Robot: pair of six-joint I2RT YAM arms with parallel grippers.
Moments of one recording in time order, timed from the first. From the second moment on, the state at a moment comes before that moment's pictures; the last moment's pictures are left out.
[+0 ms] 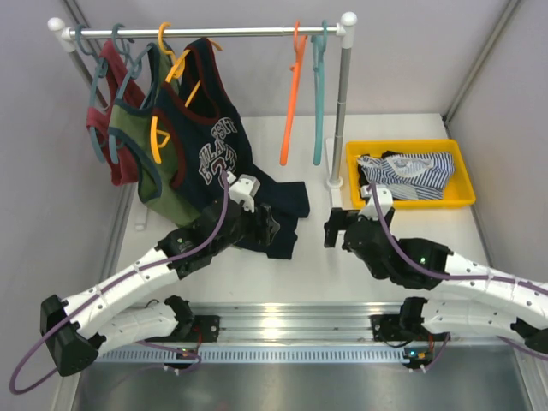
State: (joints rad) left arm -0.87 0.96 0.82 -0.33 -0.17 -0.43; right arm 1.18 0.87 0.90 -0.68 0.84 0.75
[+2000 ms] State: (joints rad) left arm -0.87 0.96 0.86 -0.41 -0.03 -0.39; right arm 0.05 2.09 1.71 -0.60 0.26 0.35
